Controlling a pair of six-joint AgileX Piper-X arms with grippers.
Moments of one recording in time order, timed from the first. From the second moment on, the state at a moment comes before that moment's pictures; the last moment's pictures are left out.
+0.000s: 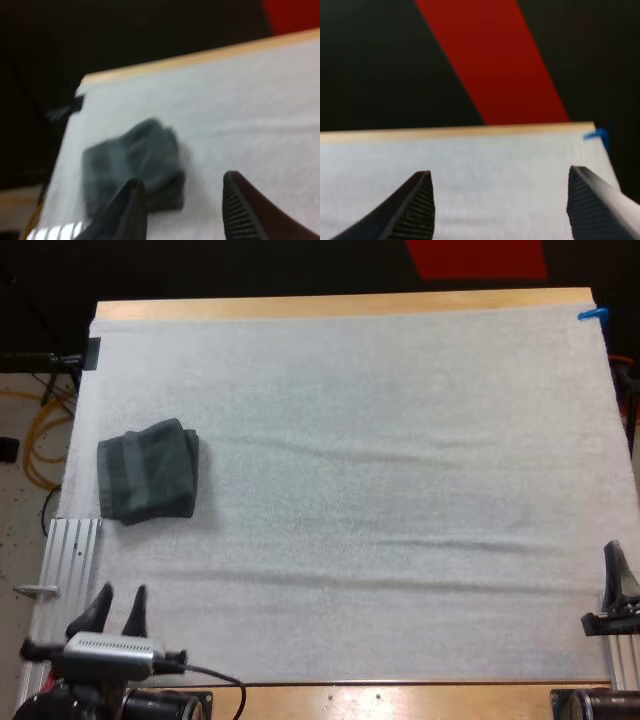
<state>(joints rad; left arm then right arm) -0.12 -0.01 -0.70 1.08 -0.07 -1.68 -0.04 -0.01 -0.59 0.76 -0.14 -1.82</state>
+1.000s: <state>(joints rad) -0.12 -0.01 -0.48 0.96 0.00 -1.68 -0.04 -0.01 -0.50 0.94 -0.18 -1.82</state>
